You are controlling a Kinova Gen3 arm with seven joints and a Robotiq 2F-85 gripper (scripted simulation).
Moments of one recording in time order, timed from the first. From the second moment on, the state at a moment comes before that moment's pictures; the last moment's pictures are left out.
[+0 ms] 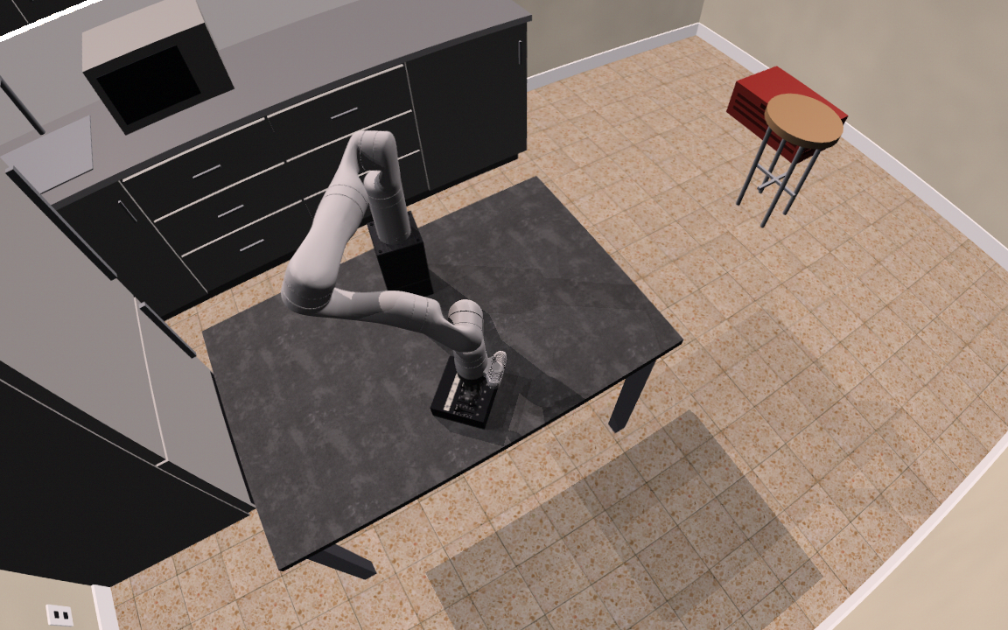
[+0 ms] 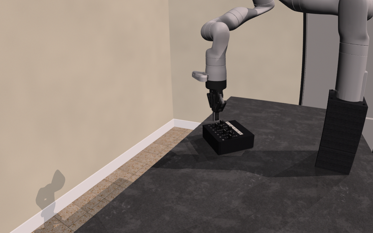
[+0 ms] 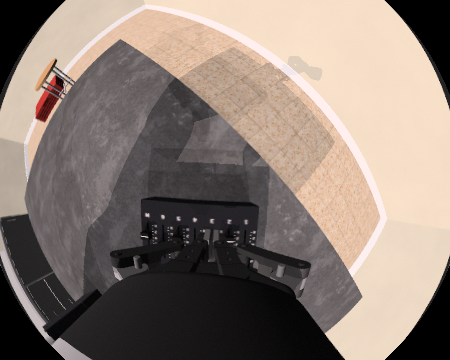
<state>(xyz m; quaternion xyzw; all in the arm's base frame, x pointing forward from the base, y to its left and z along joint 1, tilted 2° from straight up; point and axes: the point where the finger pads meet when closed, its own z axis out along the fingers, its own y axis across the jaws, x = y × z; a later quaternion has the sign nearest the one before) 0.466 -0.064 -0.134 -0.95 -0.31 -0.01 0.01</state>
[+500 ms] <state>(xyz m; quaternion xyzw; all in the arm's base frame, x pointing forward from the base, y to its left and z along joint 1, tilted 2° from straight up) 0.467 -0.063 -0.144 -0.95 -0.31 -0.01 0.01</state>
